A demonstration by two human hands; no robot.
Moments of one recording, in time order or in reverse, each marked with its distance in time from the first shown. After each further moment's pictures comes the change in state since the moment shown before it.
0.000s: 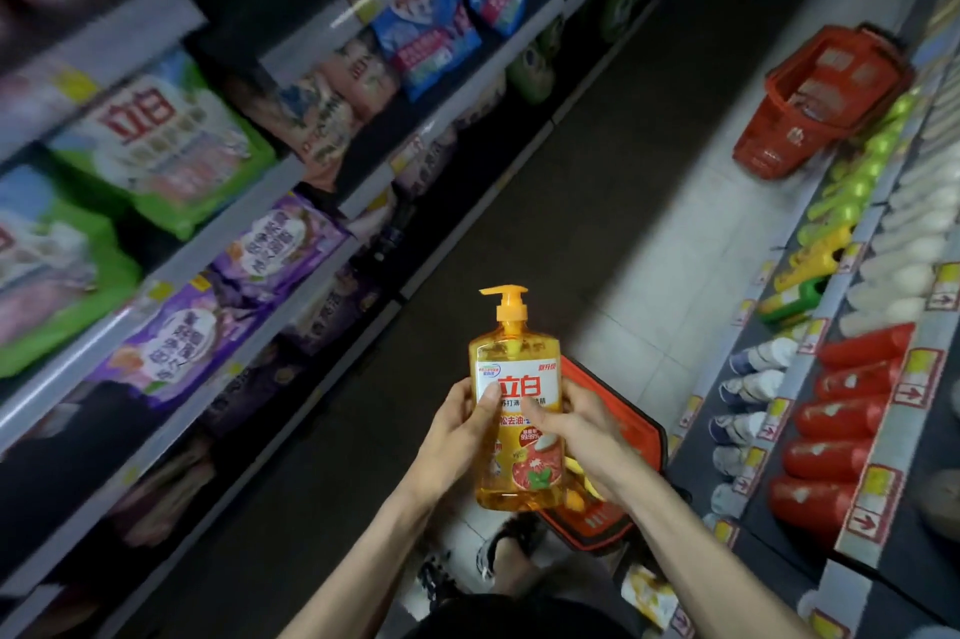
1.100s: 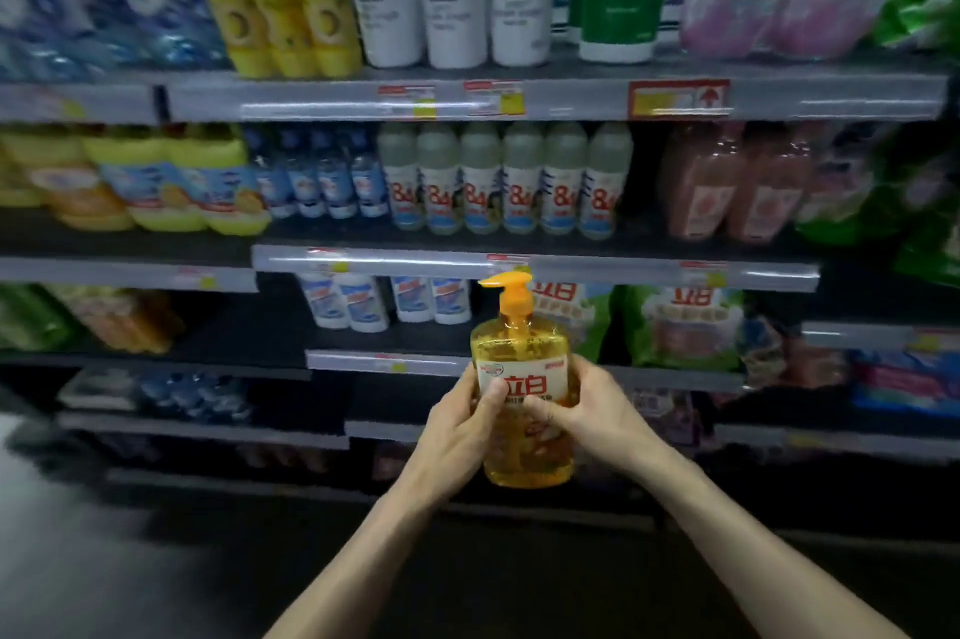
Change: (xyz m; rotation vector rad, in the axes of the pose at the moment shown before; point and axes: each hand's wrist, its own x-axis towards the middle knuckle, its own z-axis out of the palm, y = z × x) left_hand -0.260 0.094 -0.251 0.048 0.892 0.675; right_hand -0.053 -0.206 0.385 -0.818 -0.777 -0.793
